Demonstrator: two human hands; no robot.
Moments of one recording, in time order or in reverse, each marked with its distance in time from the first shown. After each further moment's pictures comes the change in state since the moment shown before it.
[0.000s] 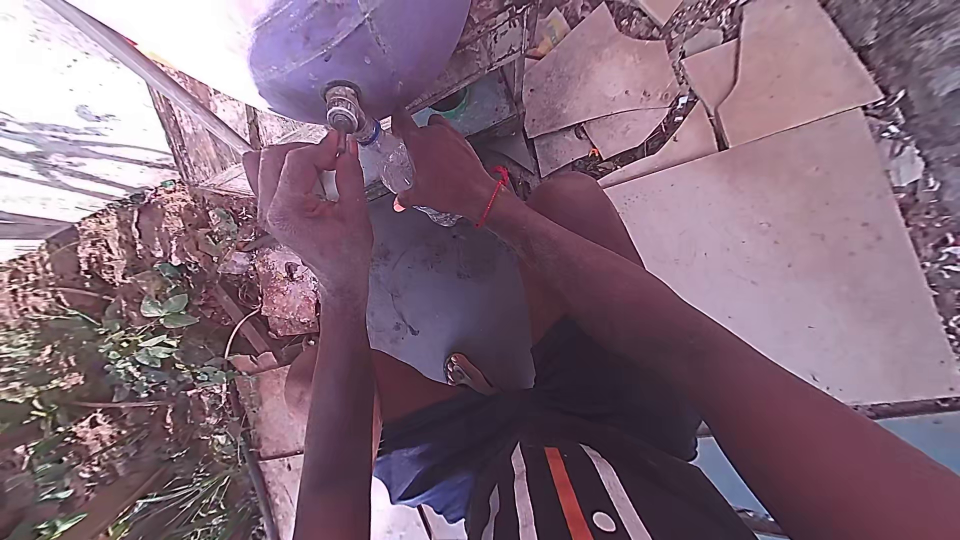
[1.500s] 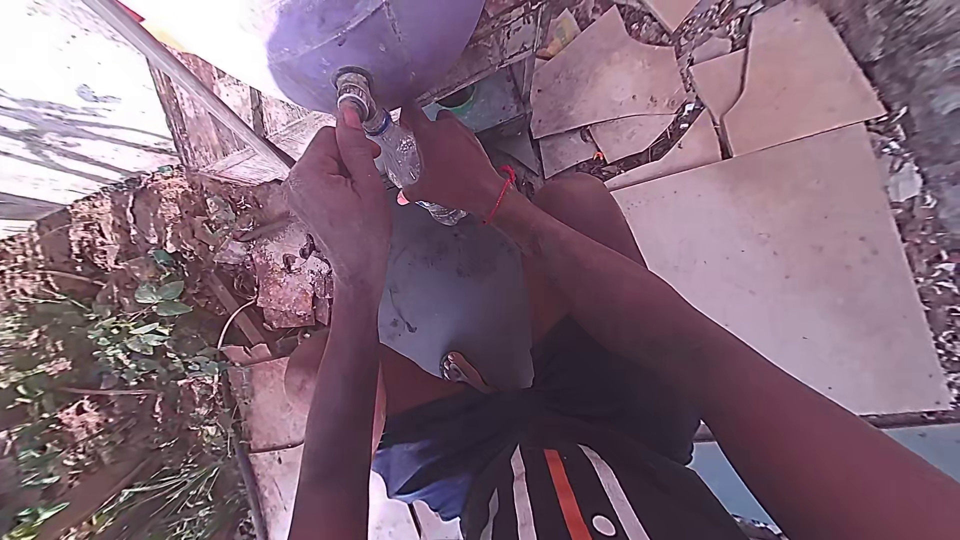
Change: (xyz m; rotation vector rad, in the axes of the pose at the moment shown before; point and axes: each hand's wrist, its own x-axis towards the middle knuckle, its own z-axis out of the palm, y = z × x) left_hand 0.008 0.027 0.002 0.039 -0.226 -0.422; right_hand 0.000 -0.001 0.001 0.036 0.005 0.020
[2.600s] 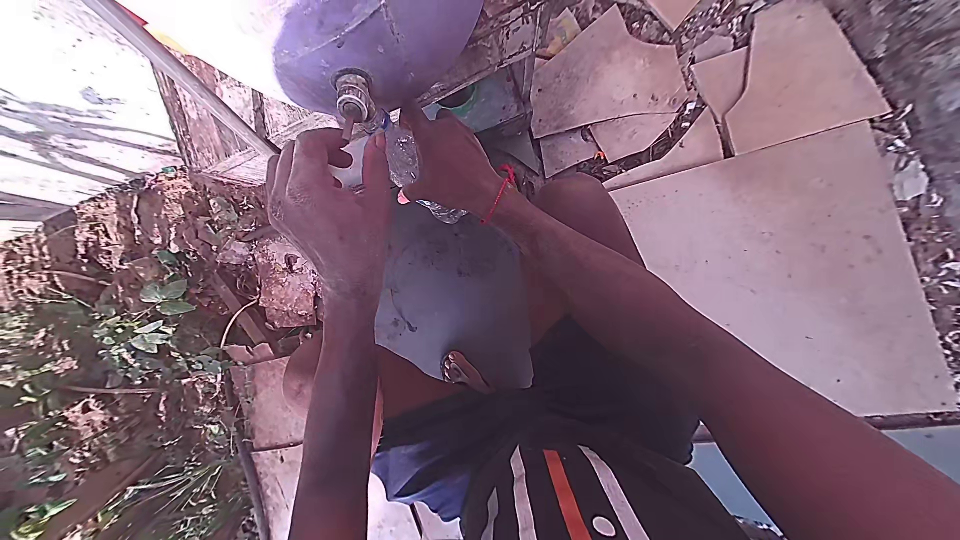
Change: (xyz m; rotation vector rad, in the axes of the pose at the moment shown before) left_hand -0.008 -0.002 -0.012 0.324 0.096 0.158; right_hand 0.000 -0.001 -0.001 -0.005 0.014 0.011
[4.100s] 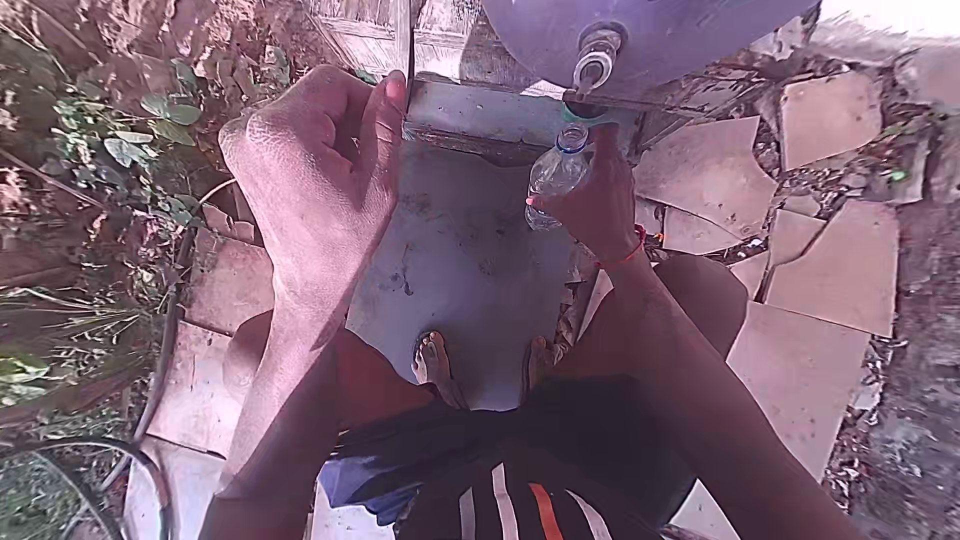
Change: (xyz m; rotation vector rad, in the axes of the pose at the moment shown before) left_hand -0.021 -0.082 -0.101 -0.088 -0.023 -0.221; right_hand -0.022 0.031 0.023 0.005 0.090 -0.016
